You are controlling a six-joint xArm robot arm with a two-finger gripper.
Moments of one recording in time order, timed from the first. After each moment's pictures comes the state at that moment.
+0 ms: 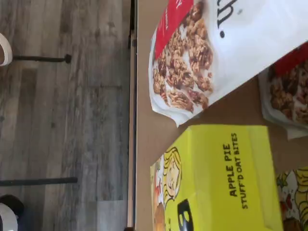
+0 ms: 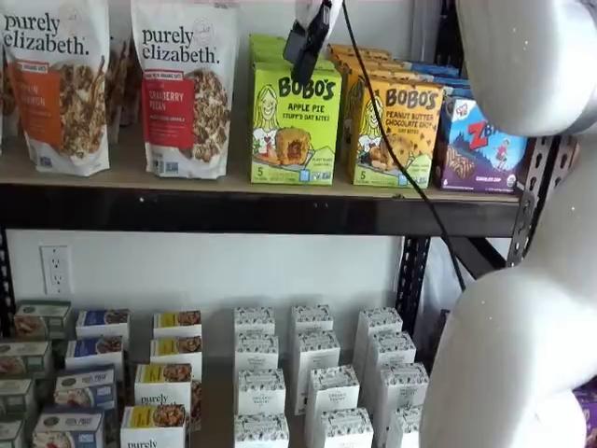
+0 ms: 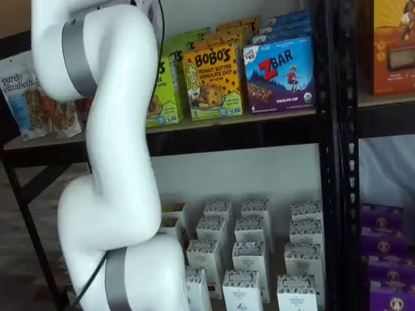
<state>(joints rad) 0.24 -0.03 -1.75 0.29 1.60 -1.28</state>
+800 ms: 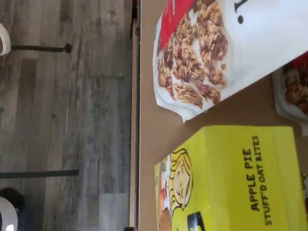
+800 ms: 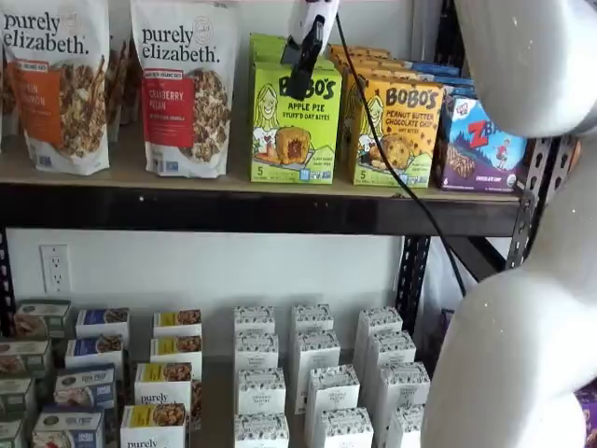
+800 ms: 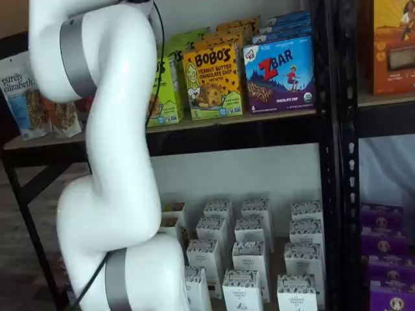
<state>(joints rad) 0.27 -0.04 -1.68 0.25 1.55 -1.26</state>
